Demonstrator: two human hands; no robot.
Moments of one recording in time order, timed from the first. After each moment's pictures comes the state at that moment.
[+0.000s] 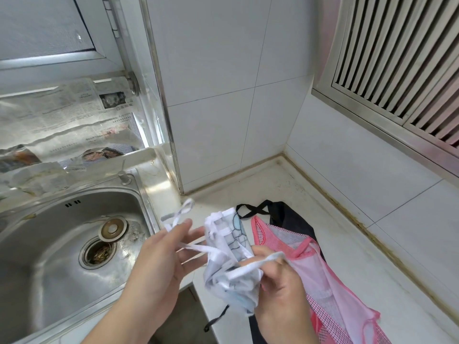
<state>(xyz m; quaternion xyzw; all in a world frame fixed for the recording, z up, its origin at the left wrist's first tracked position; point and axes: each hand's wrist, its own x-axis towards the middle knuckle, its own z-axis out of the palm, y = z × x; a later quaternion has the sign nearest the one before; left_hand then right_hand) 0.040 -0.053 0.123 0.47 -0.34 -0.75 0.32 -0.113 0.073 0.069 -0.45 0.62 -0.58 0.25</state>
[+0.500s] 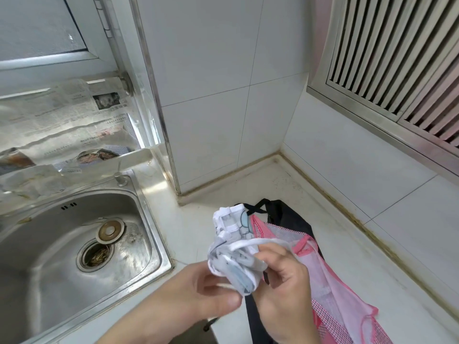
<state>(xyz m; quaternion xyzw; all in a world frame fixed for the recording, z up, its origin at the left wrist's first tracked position) 0.046 -0.033 0.105 0.27 -0.56 -0.78 0.05 -0.118 0.069 0.078 -0.42 0.63 -0.62 0.21</state>
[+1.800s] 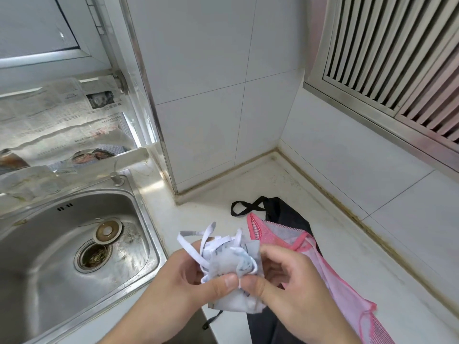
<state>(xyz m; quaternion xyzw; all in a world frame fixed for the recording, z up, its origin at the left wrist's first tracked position) 0.038 -0.030 0.125 0.28 -0.60 -0.73 0.17 -0.146 0.085 0.118 -0.45 0.65 -0.47 0.39</state>
